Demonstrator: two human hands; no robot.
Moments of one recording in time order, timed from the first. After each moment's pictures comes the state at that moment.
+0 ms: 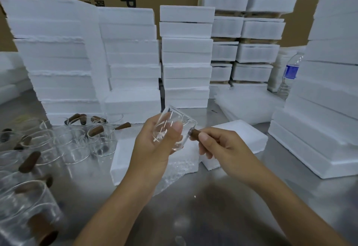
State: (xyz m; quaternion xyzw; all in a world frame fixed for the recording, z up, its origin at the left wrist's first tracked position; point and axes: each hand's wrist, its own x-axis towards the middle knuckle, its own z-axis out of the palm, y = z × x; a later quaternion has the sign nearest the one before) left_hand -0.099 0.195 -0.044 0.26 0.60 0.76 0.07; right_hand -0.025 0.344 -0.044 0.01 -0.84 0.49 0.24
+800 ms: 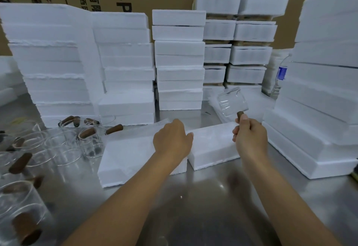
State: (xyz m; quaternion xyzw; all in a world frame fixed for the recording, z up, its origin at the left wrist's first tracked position) left_hand -0.128 0.280 -0.051 0.26 0.93 0.24 -0.07; right_hand -0.032 0.401 -0.051 -0.33 -0.65 0.52 0.44
